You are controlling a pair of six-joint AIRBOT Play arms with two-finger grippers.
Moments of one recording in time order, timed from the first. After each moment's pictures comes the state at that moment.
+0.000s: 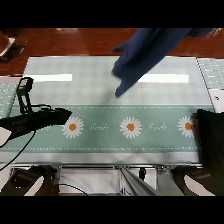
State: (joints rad) left arm -0.24 -0.55 0.58 1.23 -0.92 -1.65; right arm 0.15 -1.09 1.89 -1.03 1.23 1.31
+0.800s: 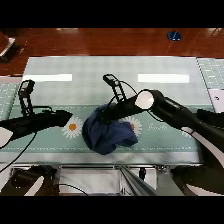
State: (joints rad) left arm -0.23 -0.55 0.56 1.20 -0.92 -1.65; right arm 0.72 -1.35 1.10 -0.86 0.85 1.43
